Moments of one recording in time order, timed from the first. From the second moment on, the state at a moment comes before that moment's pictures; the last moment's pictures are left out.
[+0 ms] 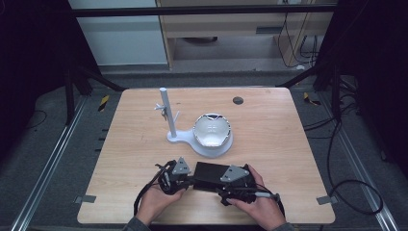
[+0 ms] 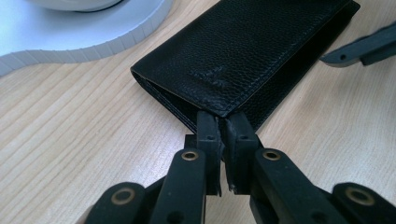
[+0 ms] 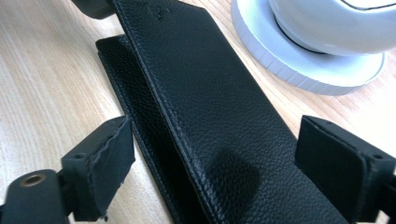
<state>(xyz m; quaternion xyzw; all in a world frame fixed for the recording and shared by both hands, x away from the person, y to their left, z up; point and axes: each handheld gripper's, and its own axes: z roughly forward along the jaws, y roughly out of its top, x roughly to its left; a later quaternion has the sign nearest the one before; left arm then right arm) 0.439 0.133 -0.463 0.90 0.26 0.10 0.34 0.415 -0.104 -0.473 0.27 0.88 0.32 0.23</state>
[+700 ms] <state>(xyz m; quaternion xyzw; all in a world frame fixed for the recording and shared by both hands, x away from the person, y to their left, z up) 0.448 0.129 -0.452 0.90 0.26 0.10 0.34 0.424 -0.097 -0.474 0.26 0.89 0.26 0.24</state>
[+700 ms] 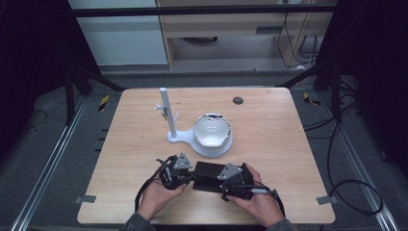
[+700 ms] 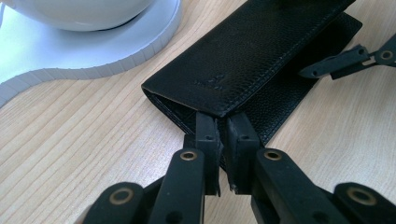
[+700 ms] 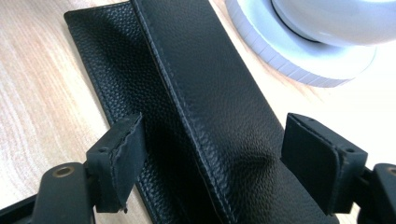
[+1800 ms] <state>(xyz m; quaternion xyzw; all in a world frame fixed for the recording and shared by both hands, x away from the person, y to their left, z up) 0.449 0.127 -0.444 0.90 0.26 0.10 0.34 0.432 -0.094 -0.475 0.27 0.89 0.26 0.25</state>
